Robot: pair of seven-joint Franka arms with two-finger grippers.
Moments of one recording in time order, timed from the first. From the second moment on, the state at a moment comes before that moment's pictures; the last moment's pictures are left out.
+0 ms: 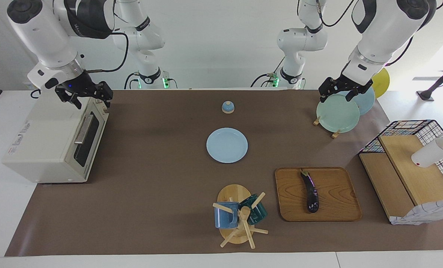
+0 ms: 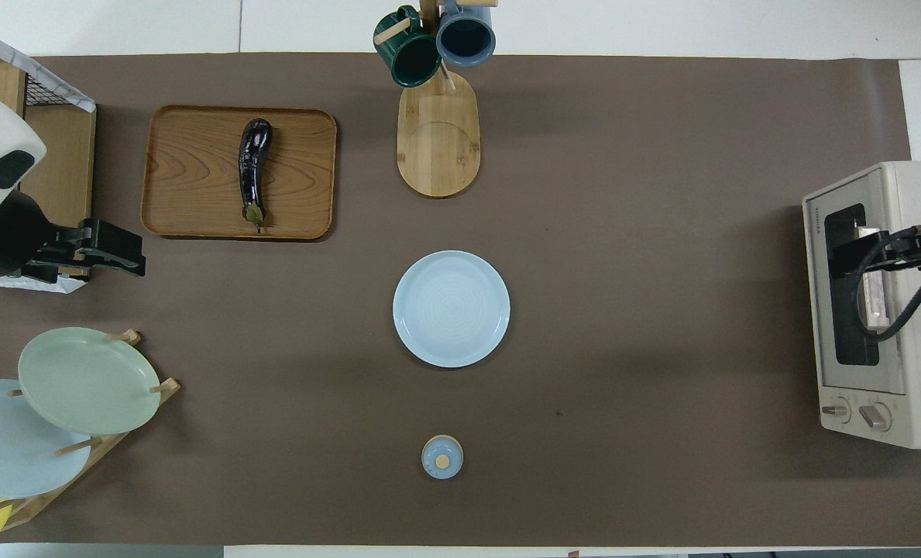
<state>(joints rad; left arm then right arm) -0.11 -0.02 -0.04 -1.63 -0.04 1.50 -0.14 0.02 -0.04 -0.09 -1.72 -0.04 1.59 -0.13</state>
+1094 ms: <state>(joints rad) -0.11 -0.02 -0.04 -1.63 -0.06 1.57 -0.14 0.02 -0.04 -0.09 -1.72 -0.04 1.59 -0.13</state>
